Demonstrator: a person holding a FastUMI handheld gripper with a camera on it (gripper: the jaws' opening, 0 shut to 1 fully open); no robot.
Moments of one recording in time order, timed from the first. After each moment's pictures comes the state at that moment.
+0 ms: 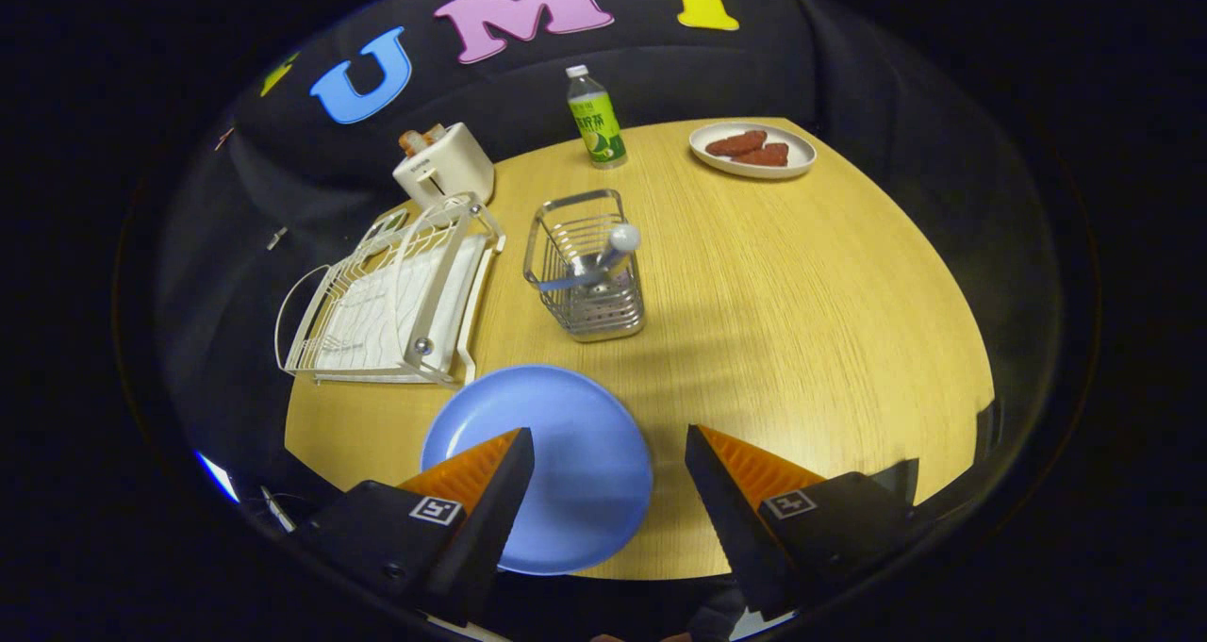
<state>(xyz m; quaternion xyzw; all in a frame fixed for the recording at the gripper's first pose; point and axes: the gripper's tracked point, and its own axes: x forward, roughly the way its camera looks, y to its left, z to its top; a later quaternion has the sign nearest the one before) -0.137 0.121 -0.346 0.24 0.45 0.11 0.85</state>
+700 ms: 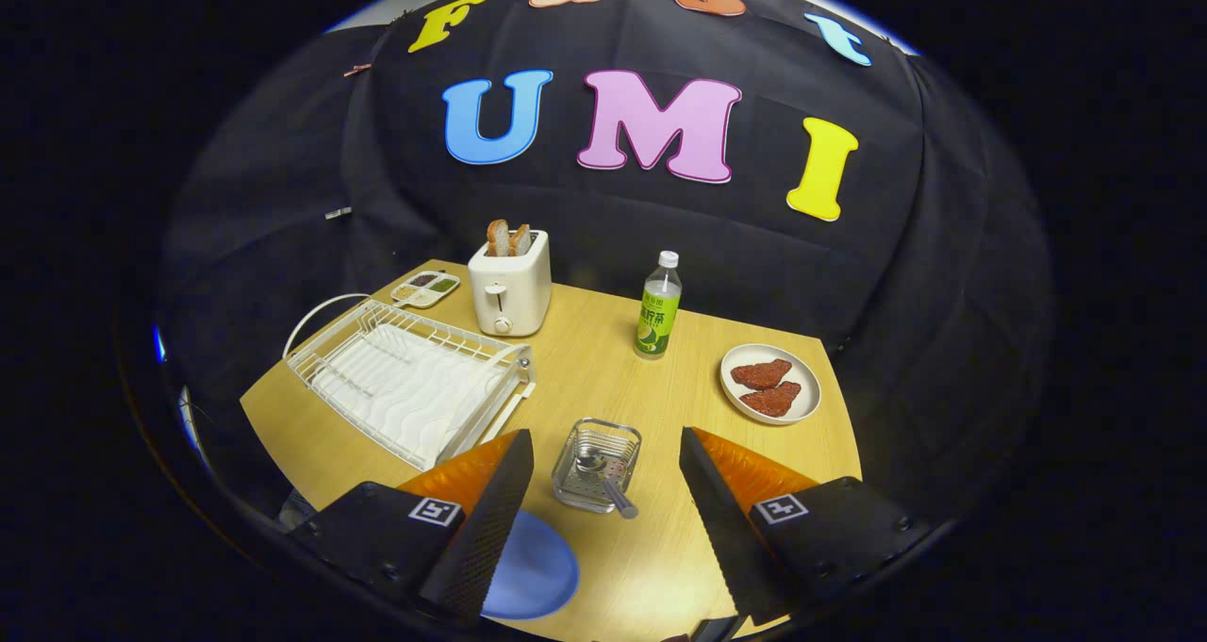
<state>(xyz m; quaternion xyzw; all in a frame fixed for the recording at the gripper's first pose) -0.027 0.072 -0.230 0.07 0.28 0.16 0.94</state>
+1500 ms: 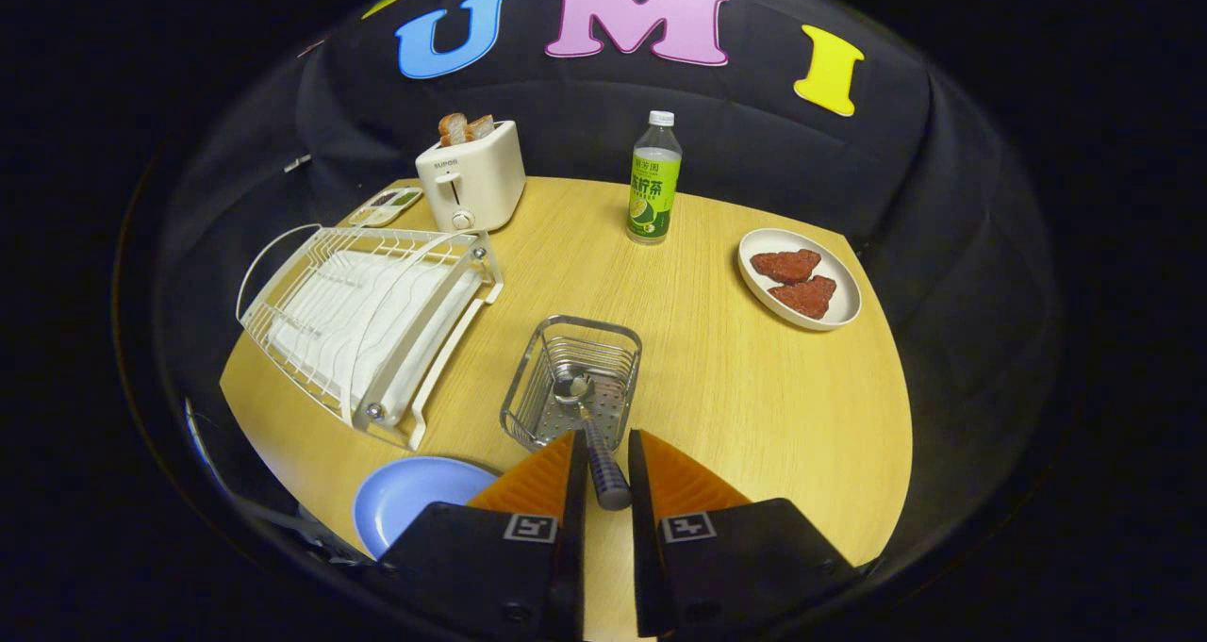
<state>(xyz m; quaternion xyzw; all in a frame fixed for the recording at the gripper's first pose) -0.031 0.107 -0.342 0.10 0.43 0.17 0.88</state>
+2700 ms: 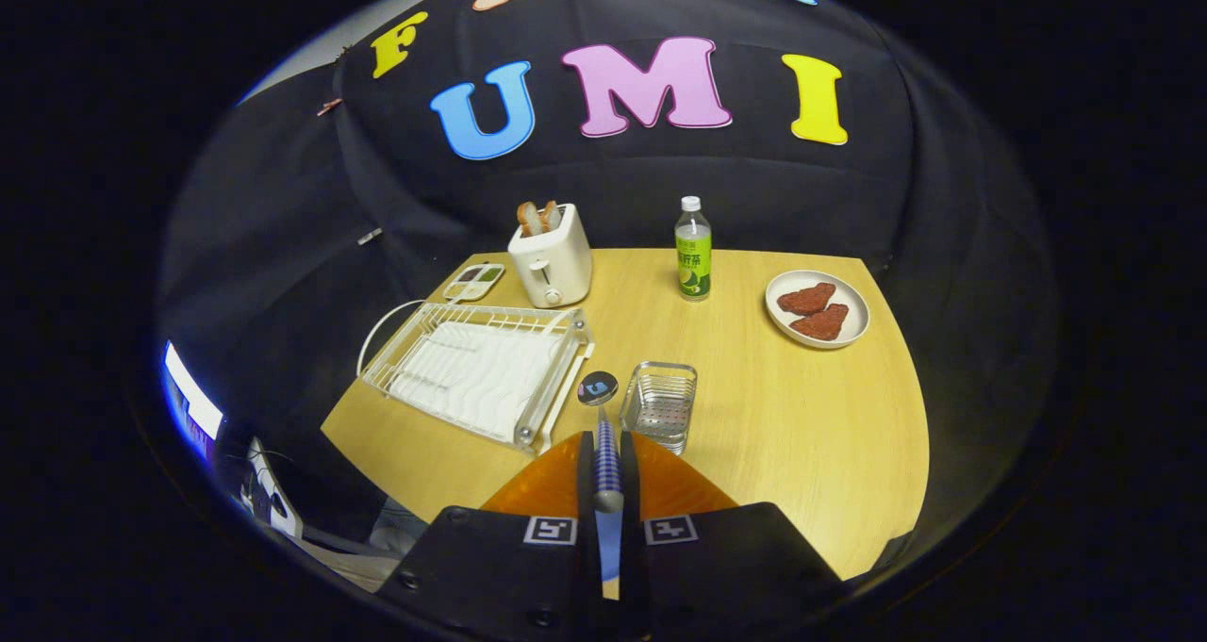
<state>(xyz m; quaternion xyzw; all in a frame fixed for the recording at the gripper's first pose) -0.103 0.095 -0.200 0.19 0.35 0.23 0.89</state>
